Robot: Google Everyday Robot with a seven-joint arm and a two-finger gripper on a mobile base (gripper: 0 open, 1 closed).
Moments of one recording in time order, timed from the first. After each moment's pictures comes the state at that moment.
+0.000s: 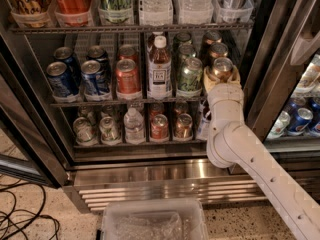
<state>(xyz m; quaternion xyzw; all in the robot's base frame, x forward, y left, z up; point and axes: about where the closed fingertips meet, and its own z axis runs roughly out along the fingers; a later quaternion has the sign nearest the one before) 0.685 -0.224 0.850 0.01 0.65 -0.11 0.75</state>
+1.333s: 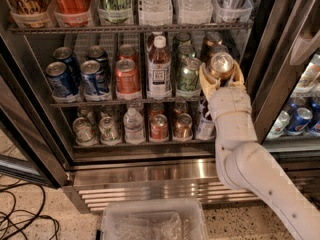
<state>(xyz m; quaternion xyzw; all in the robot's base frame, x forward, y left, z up) 0.613 -0.192 0.913 -0.04 0.58 -0.07 0.81</state>
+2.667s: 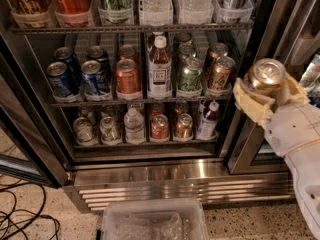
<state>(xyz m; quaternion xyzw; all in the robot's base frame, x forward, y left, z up) 0.478 -0.227 0.977 -0.14 0.59 -0.01 0.79</state>
